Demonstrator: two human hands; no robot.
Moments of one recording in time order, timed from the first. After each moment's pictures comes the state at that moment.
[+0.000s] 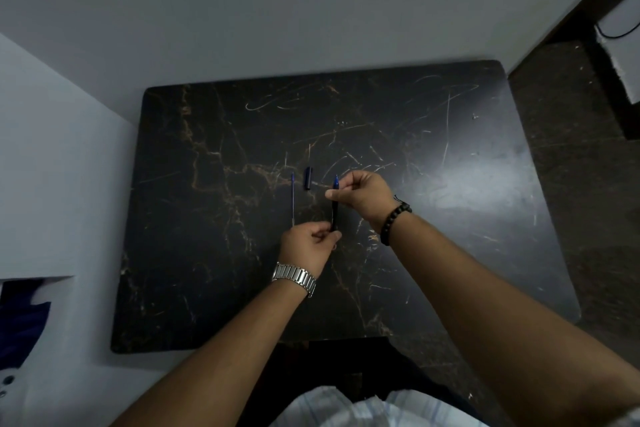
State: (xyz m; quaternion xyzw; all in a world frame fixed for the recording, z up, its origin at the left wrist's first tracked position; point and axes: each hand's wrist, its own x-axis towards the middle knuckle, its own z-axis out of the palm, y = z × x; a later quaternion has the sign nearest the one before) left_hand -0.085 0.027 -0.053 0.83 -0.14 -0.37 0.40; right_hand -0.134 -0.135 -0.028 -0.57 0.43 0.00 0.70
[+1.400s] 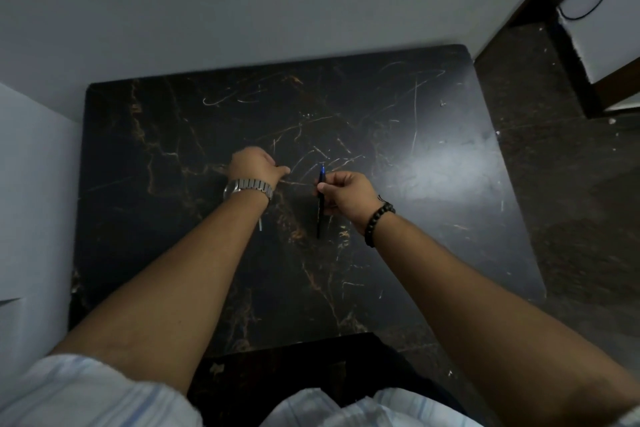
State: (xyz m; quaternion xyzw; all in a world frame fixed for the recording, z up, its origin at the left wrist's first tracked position) left_hand 0.023 -0.077 -0.048 0.93 -0.20 -0.27 0.13; right_hand -0.154 -0.146 -0.031 -0.51 0.49 -0.01 0.71
